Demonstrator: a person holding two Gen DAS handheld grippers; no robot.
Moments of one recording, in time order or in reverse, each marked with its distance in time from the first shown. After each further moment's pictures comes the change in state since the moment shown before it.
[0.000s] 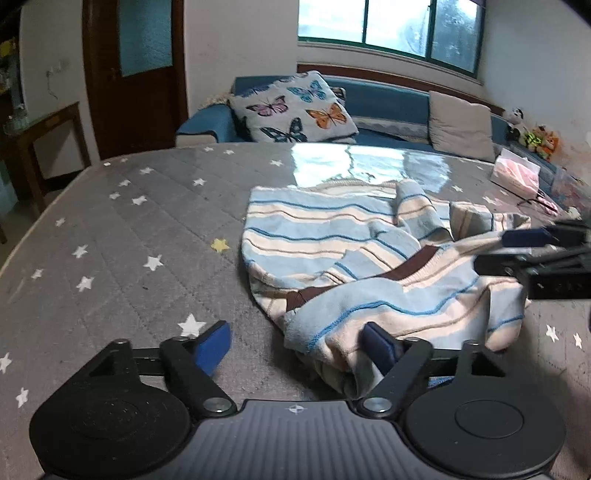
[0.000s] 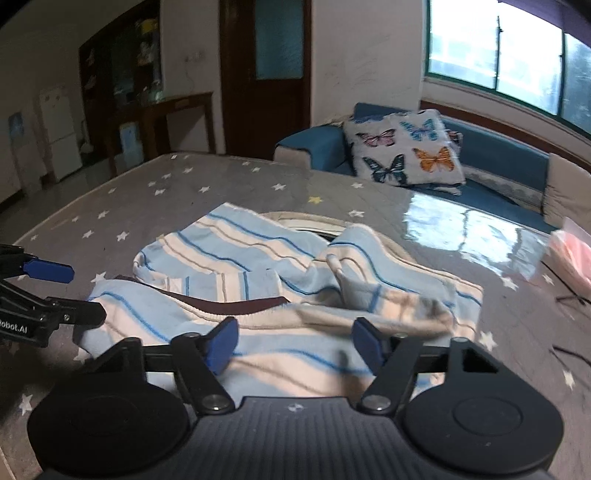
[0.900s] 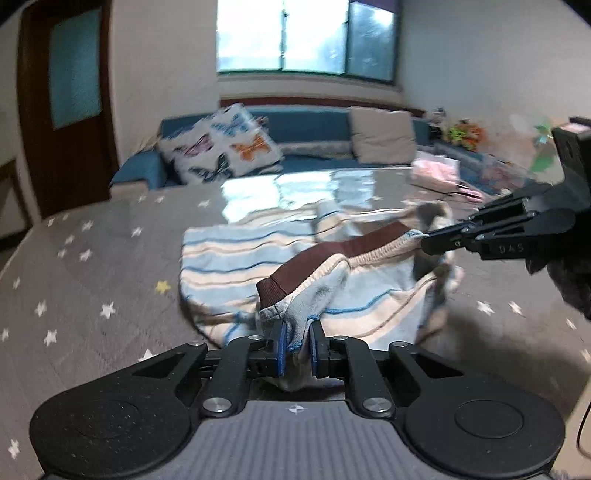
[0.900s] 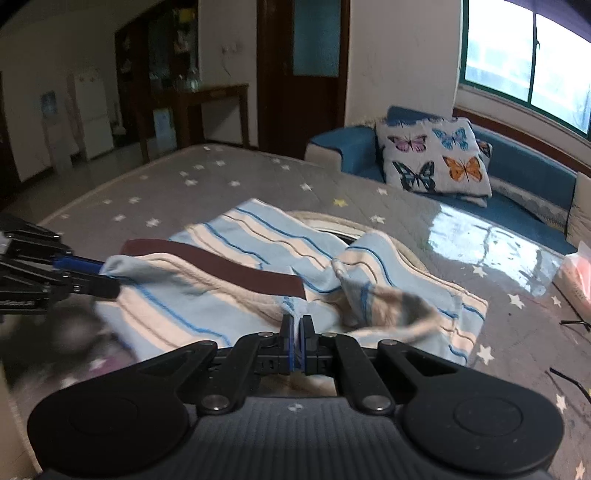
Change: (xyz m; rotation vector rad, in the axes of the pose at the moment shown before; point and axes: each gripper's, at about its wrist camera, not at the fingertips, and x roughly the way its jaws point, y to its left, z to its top) left arm -0.045 -0.018 -0.012 0.203 -0.122 -0.189; right arm -0.036 -0.003 -0.003 -0.093 0.004 0.080
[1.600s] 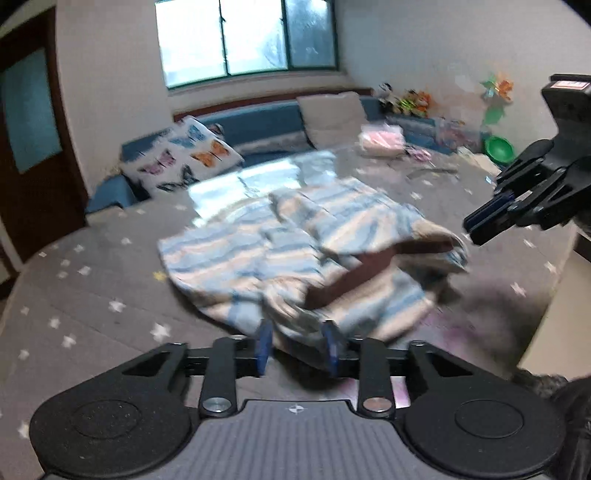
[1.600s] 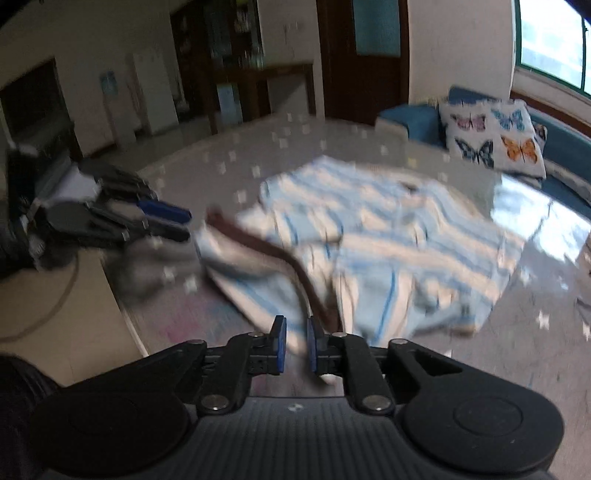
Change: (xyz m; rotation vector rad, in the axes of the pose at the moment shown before) left arm -0.049 -0.002 -0.032 0.169 0.005 -0.054; right arm -0.086 0.032 -0.042 -0.047 0.073 0.217
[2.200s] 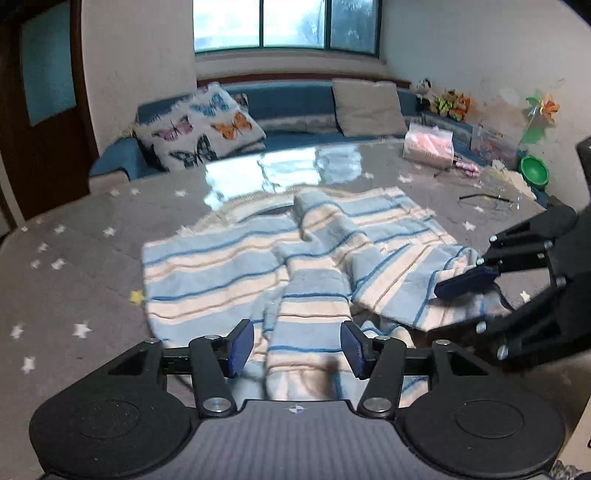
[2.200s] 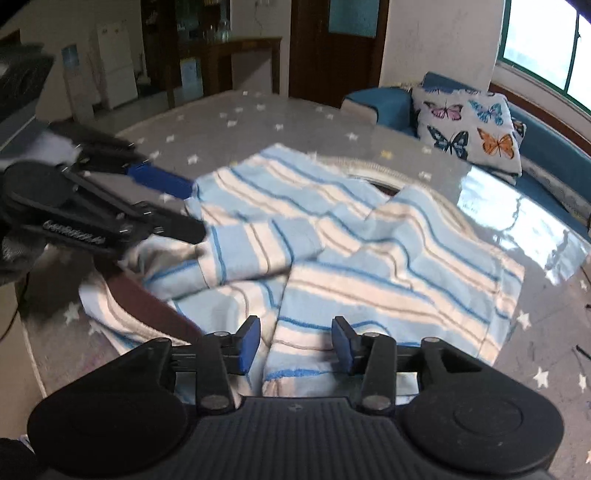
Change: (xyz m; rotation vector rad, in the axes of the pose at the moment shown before) left arm 0.114 0.021 0.058 -0.145 0.112 -0.003; right arm 0.110 -0.016 0.036 -0.018 0.105 -0.167
